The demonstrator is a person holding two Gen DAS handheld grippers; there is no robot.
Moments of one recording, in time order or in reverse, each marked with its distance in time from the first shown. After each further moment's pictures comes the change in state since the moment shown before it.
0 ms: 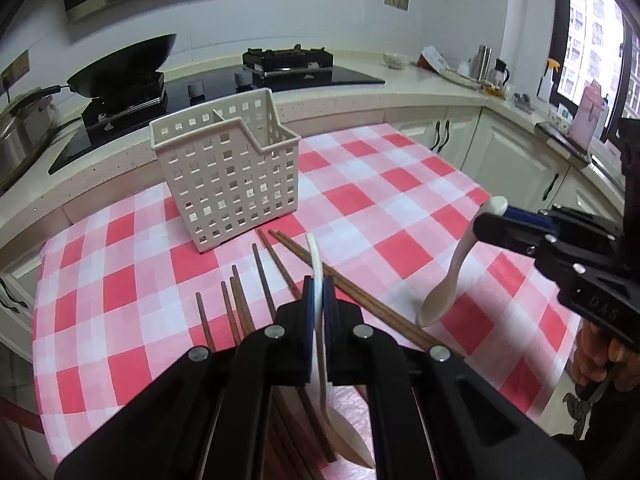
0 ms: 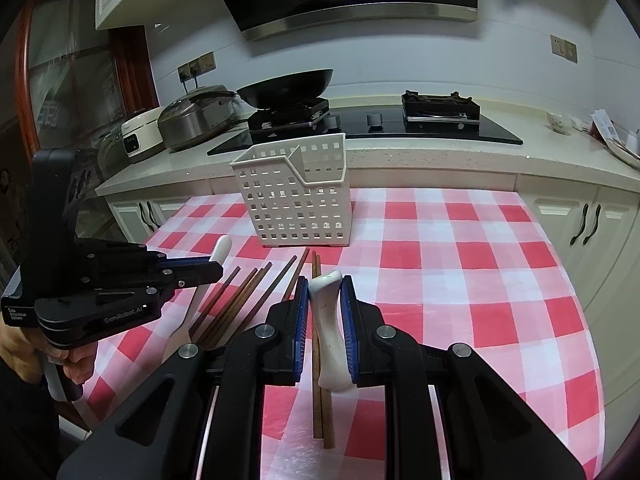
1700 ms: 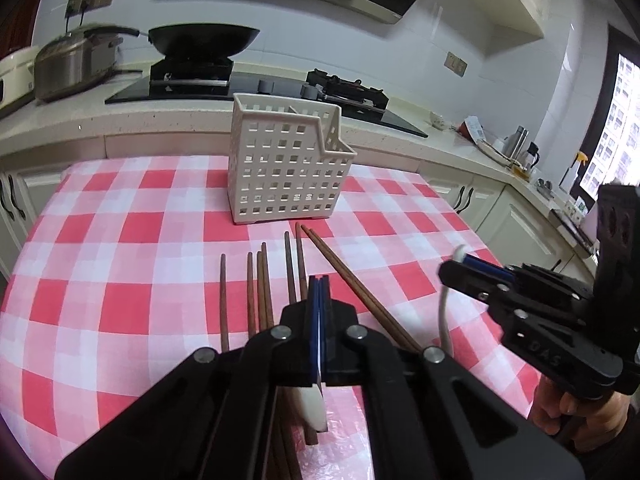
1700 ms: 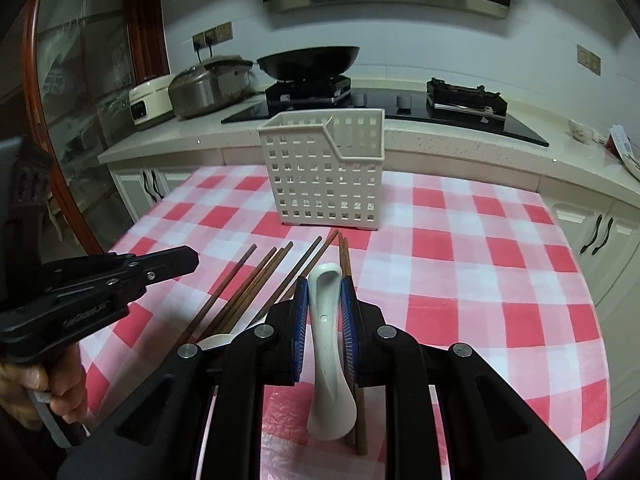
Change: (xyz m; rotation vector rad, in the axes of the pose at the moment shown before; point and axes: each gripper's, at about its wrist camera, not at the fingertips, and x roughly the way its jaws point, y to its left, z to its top) left arm -0.027 0.033 -0.046 -0.314 -0.138 0.009; right arm 0.027 0.034 -0.005 -0.070 0.068 0.003
